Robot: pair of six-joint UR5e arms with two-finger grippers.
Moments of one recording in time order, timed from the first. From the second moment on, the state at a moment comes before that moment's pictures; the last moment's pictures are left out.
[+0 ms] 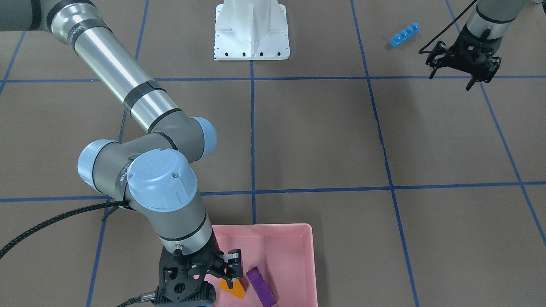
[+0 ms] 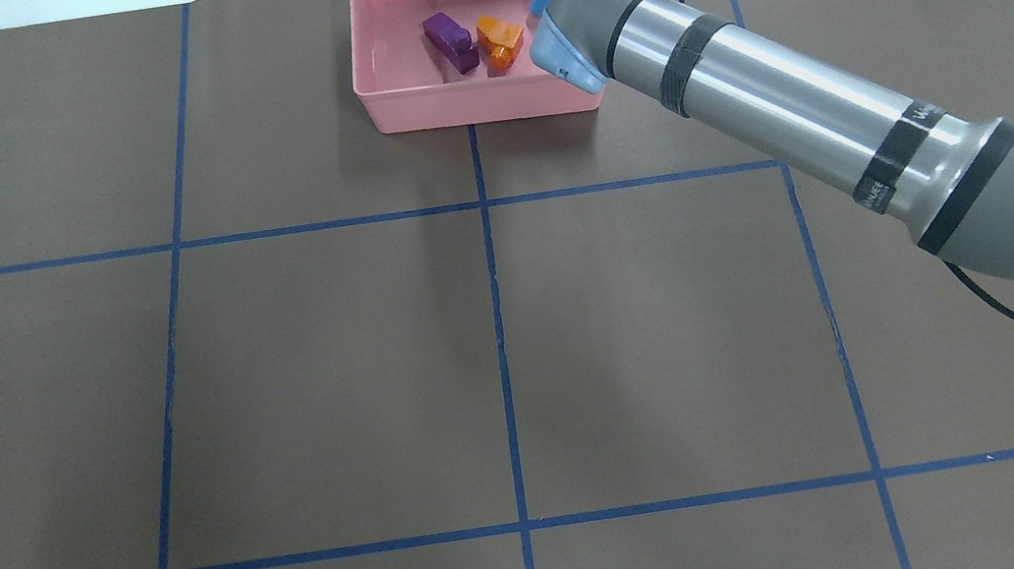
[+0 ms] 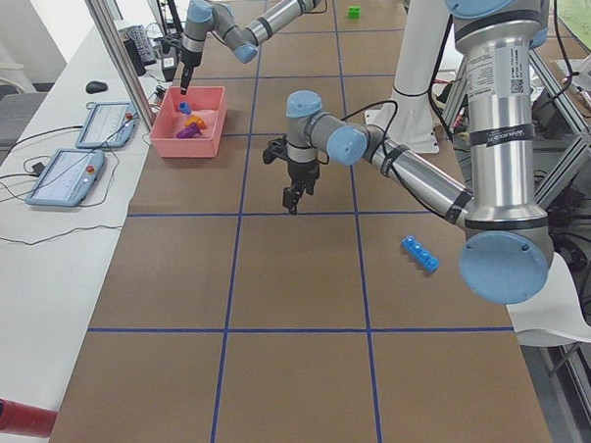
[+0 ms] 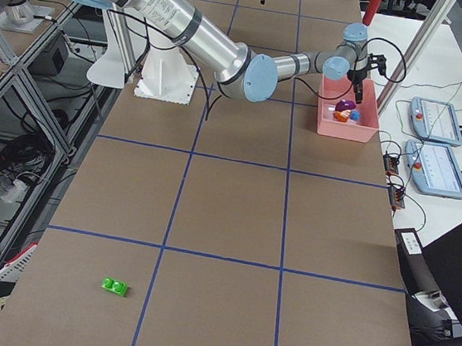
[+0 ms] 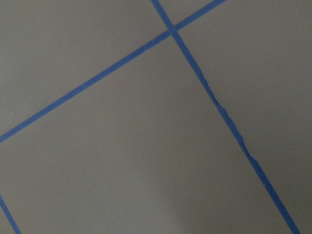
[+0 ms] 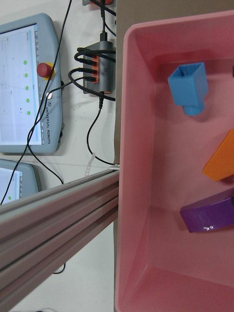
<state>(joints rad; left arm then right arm) -0.90 -1.38 -2.24 -1.59 -2.05 -0.26 0.90 -0.38 0.70 -0.98 1.86 0.99</state>
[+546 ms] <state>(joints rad) -0.63 -1.06 -2.25 -1.98 -2.01 -0.41 0.92 -0.39 0.80 -1.07 1.89 1.00</state>
